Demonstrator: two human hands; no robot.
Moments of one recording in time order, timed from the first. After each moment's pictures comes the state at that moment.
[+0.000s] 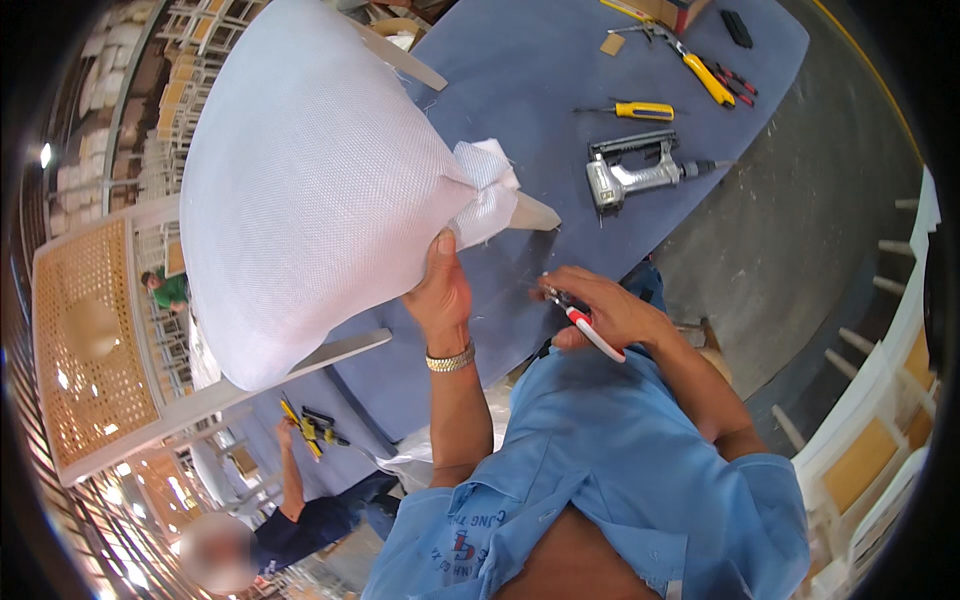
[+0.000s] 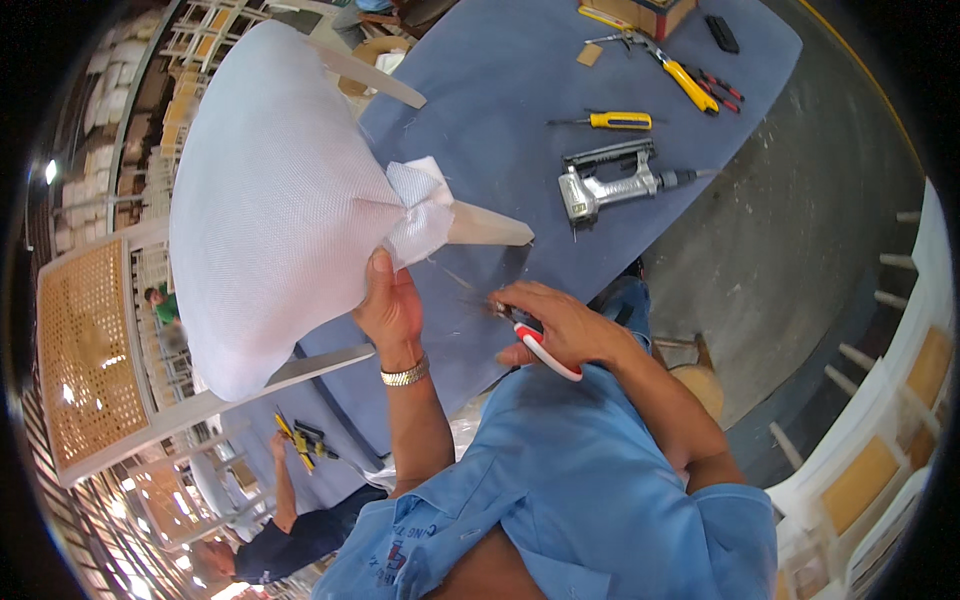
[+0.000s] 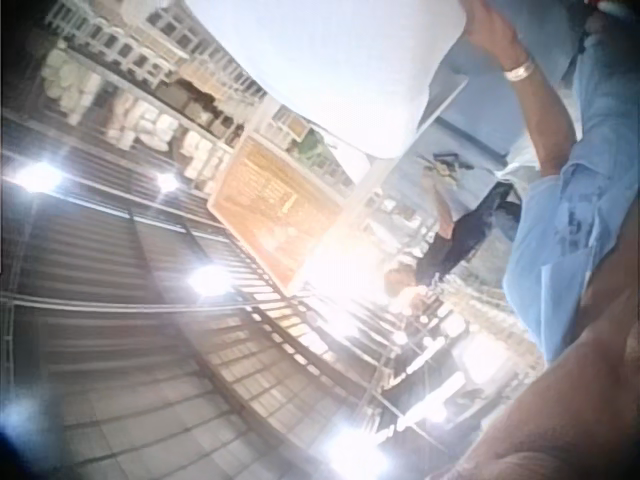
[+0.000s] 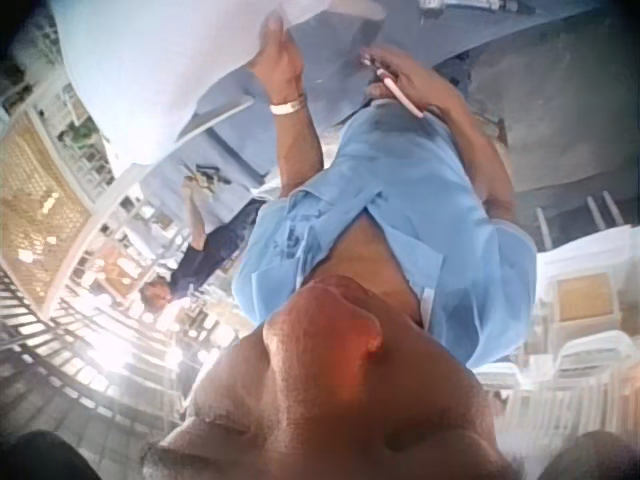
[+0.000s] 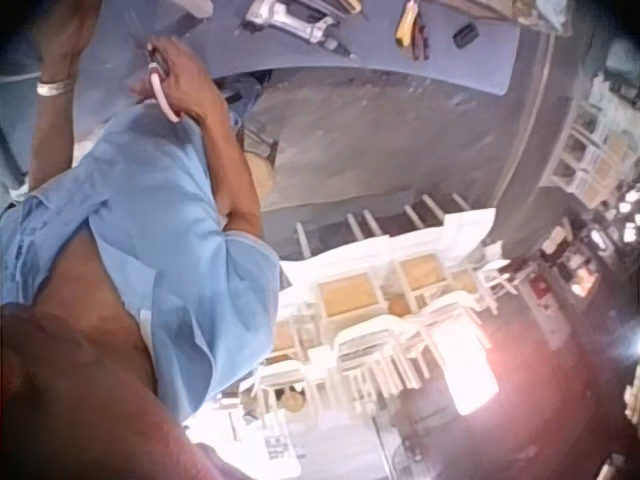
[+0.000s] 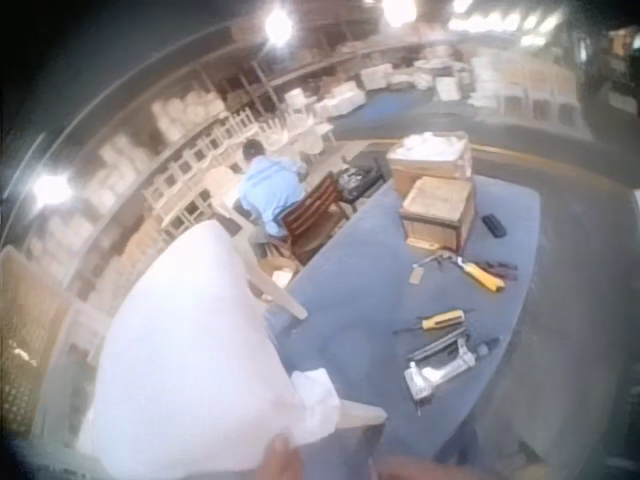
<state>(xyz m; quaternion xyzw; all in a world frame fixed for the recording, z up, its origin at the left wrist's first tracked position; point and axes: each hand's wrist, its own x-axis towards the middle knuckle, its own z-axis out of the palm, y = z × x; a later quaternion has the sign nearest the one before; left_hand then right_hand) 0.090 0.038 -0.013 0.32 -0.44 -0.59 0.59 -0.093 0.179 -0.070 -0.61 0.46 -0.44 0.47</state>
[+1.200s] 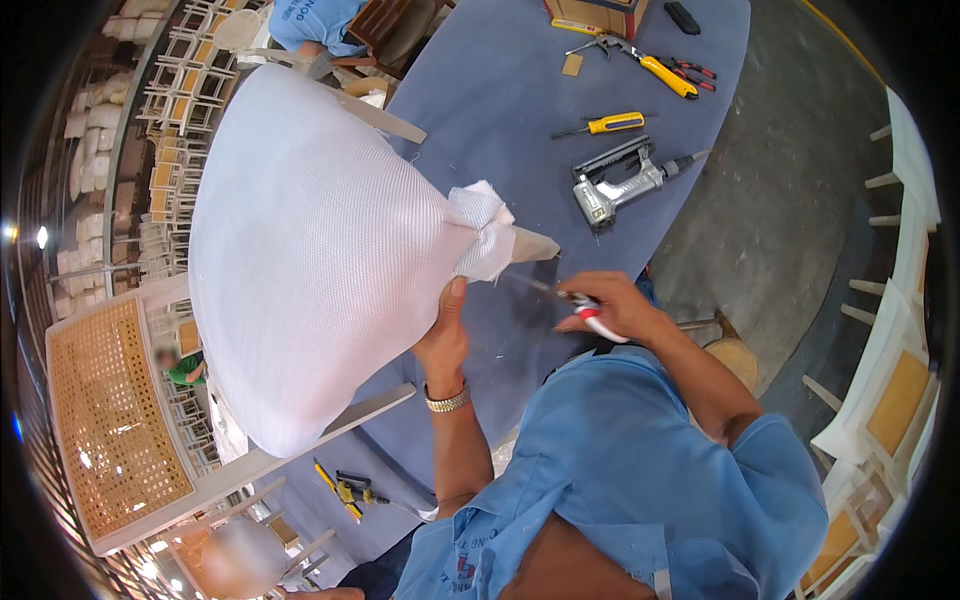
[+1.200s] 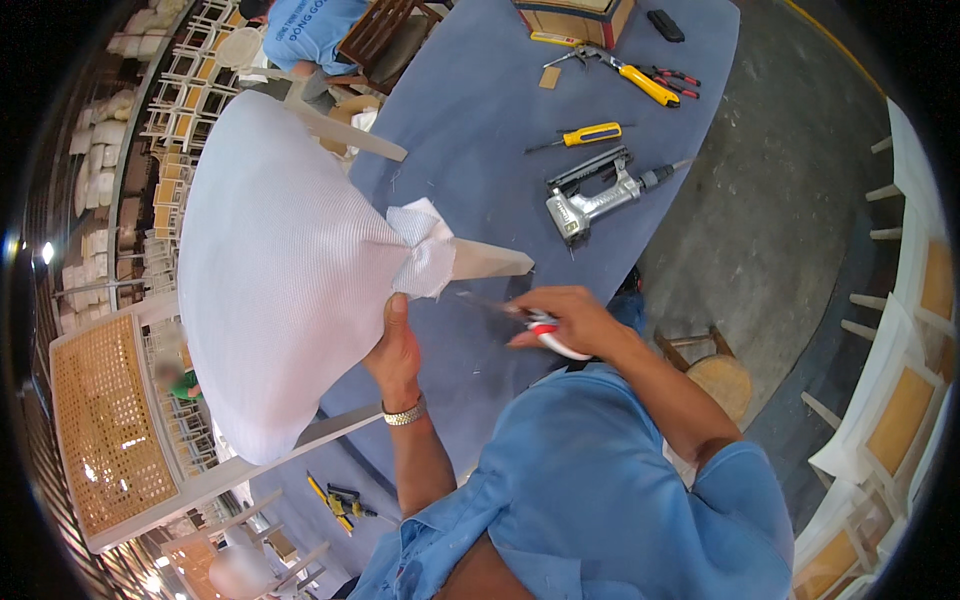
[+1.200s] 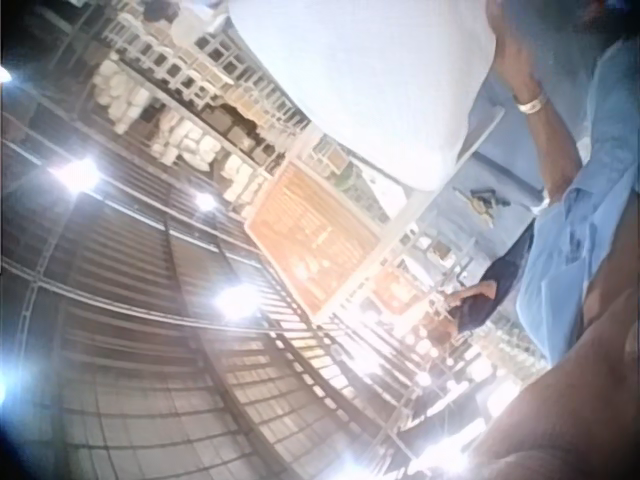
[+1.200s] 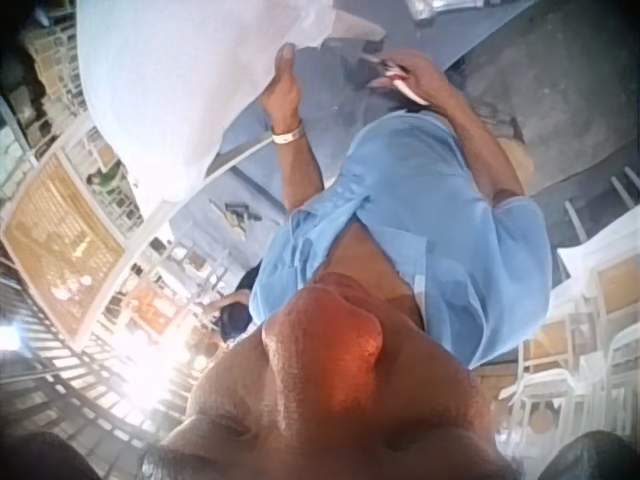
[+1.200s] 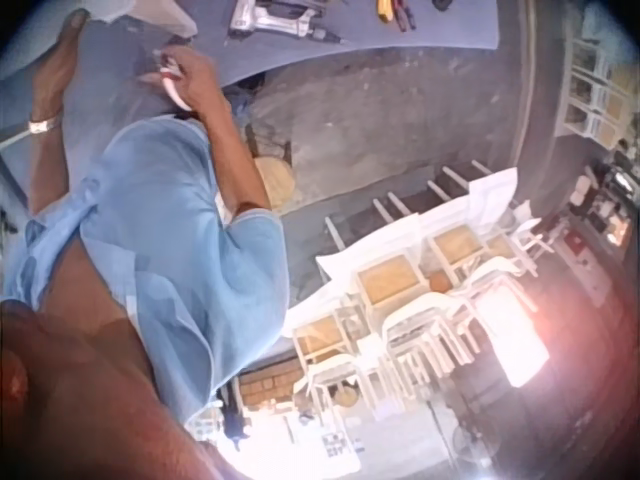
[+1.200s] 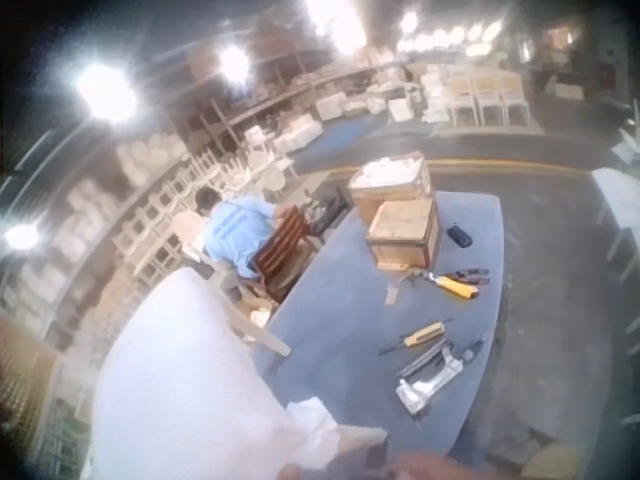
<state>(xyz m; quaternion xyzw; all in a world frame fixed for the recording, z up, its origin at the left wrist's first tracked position) 0.110 0.020 -0.006 0.35 -0.65 -0.46 0.49 -0.079 0.169 -0.087 -0.54 0.56 -0.54 0.32</state>
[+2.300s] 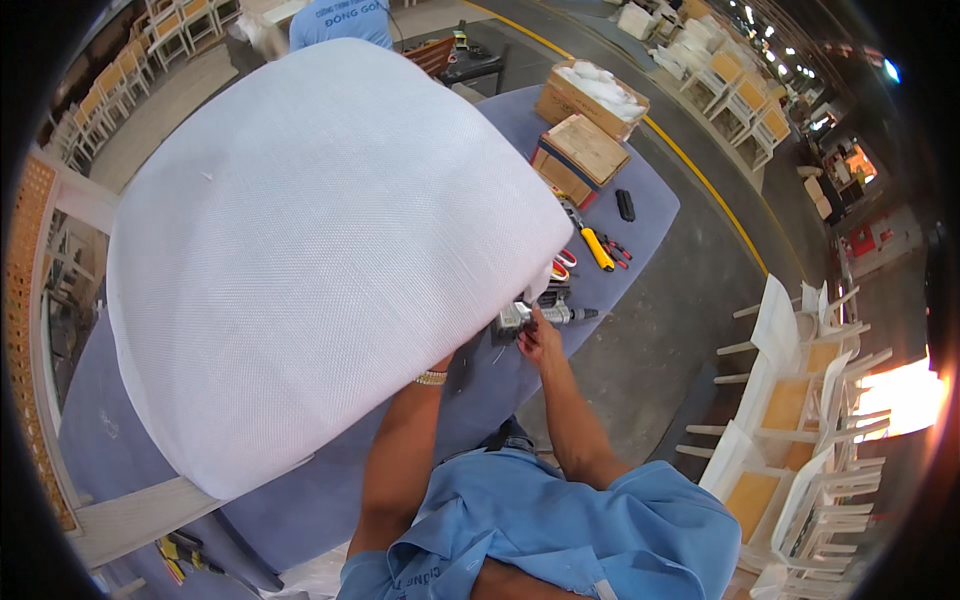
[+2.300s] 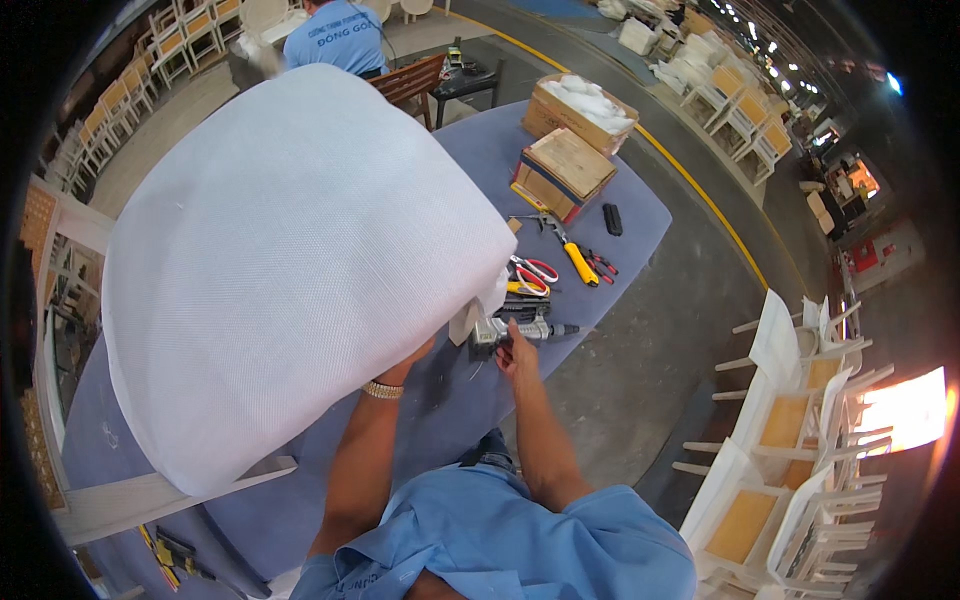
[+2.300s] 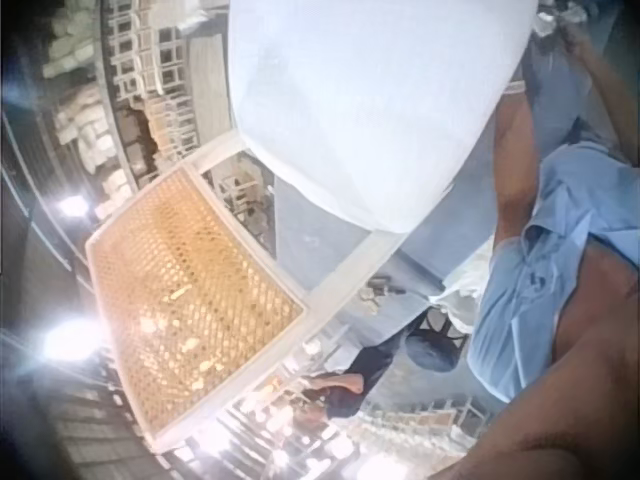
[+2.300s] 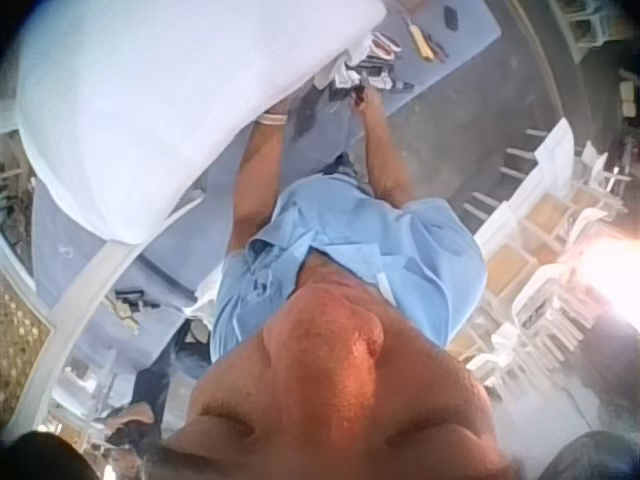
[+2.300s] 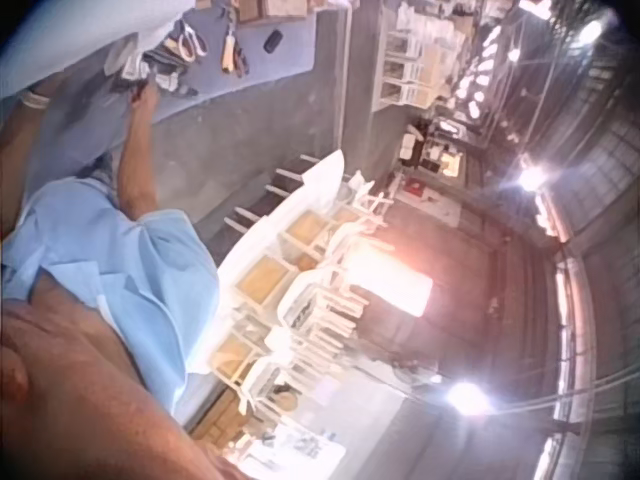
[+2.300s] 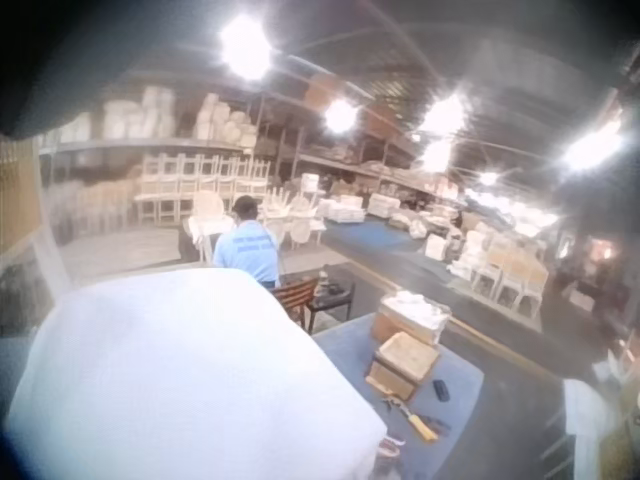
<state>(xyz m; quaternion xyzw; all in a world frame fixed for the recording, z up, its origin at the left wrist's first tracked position) 0.037 -0.053 -0.074 0.29 -0.88 0.04 0.39 -0.191 0.071 -0.251 0.20 0.65 -0.61 0.41</state>
